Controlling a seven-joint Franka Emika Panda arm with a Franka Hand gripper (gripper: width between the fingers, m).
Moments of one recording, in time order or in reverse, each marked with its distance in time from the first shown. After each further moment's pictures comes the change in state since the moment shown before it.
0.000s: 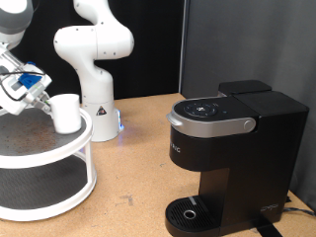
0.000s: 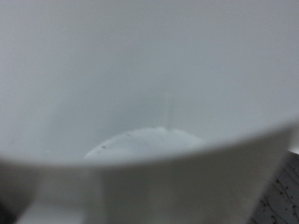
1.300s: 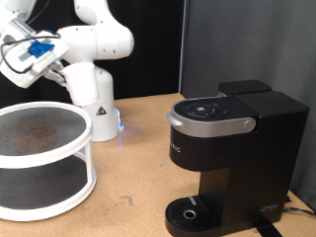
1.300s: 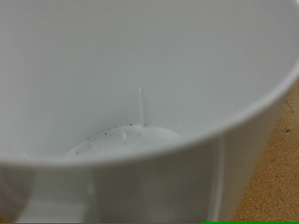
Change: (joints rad) arm -0.027 -0.174 0.231 0.015 0.125 -0.051 0.424
